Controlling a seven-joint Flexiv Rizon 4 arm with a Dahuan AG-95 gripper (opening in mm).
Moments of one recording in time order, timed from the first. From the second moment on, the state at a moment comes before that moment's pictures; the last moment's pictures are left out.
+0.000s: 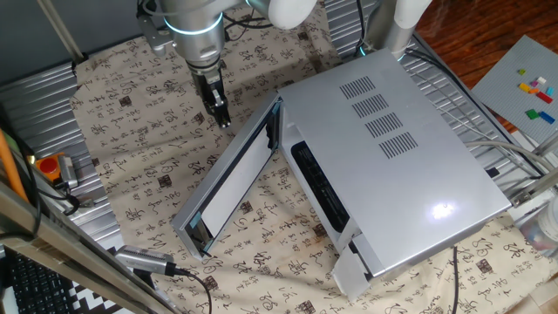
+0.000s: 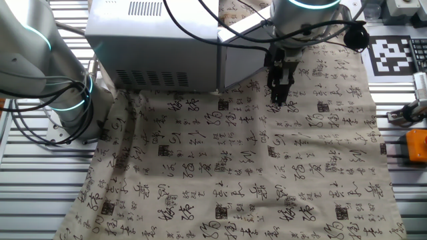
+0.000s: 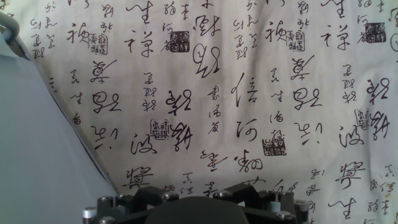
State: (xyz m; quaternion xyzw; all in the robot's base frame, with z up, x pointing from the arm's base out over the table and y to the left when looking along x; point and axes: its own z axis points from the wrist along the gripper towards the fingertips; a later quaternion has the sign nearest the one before) arm 0.500 0.000 0.170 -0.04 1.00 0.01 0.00
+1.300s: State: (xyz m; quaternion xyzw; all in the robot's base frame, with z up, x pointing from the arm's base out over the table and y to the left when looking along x) arm 0.506 0.001 0.172 -0.10 0.99 0.02 0.00
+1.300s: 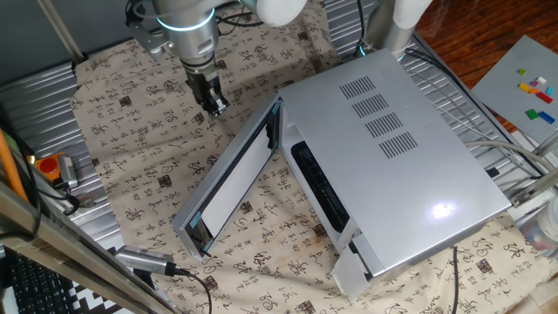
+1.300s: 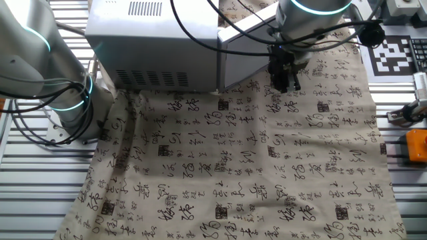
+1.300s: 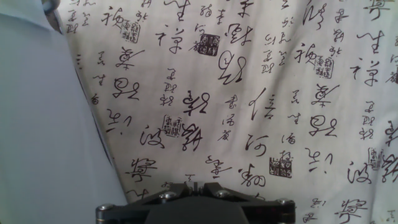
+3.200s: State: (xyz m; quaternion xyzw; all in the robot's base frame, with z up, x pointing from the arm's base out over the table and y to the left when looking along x) arm 0.509 0.002 0.174 -0.15 0.99 0.06 -0.03
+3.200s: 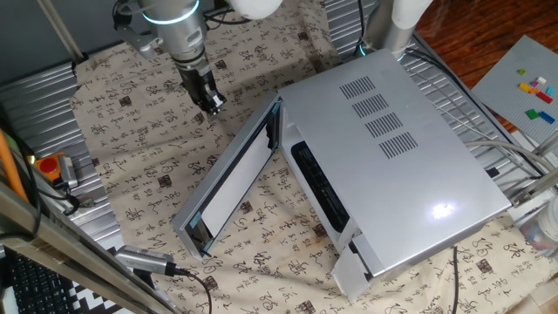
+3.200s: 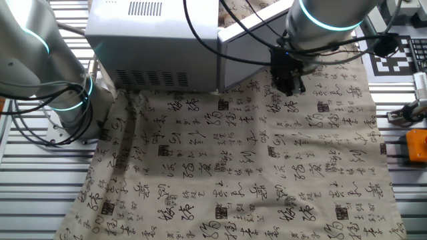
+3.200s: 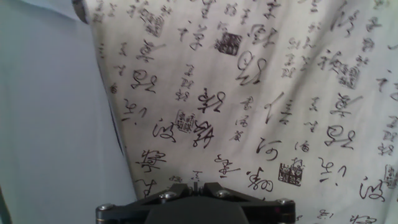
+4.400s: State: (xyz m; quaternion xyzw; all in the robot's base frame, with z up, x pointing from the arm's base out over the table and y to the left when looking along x) arm 0.507 0.001 0.175 -0.10 0.99 0.05 -0.03
